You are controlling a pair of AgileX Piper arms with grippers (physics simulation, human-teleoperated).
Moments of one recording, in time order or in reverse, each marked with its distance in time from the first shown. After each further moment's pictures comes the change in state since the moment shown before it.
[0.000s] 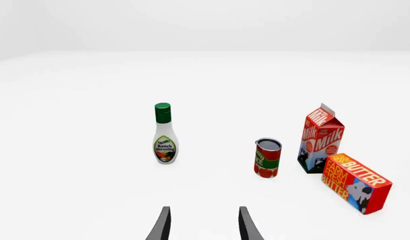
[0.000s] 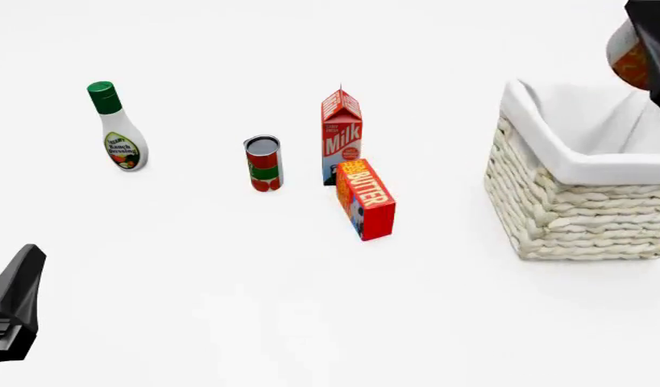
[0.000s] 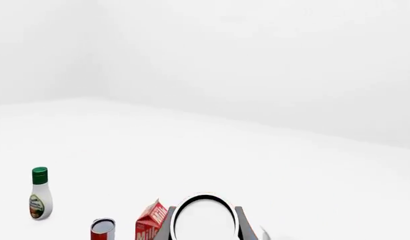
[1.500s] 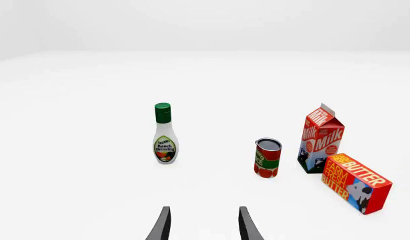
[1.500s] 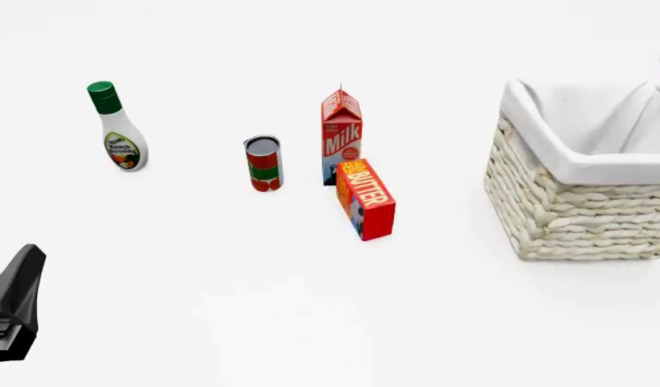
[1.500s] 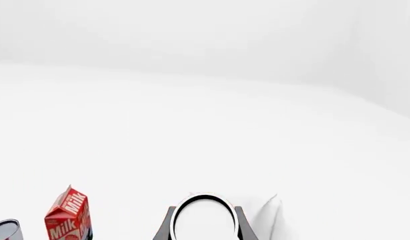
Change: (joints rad) left arm 0.000 0.000 0.000 0.000 0.000; right arm -0.343 0.171 -0.108 0.115 0.030
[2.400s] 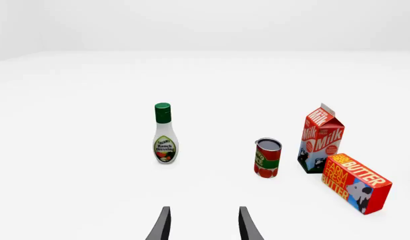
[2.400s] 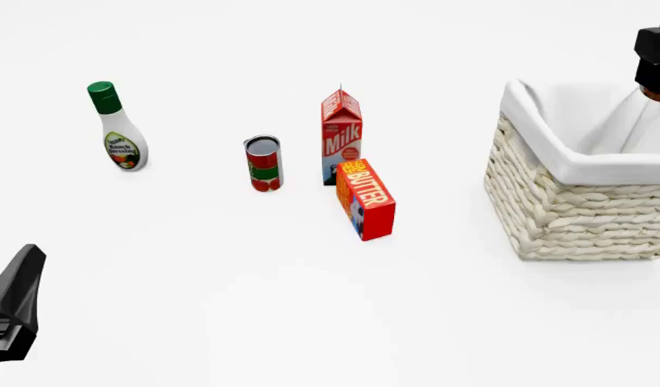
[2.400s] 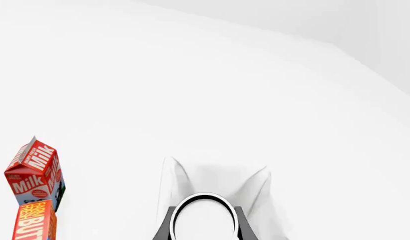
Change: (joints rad) left arm 0.000 0.000 0.000 0.000 0.000; right arm -0.044 0.166 -0.120 0.196 -0.128
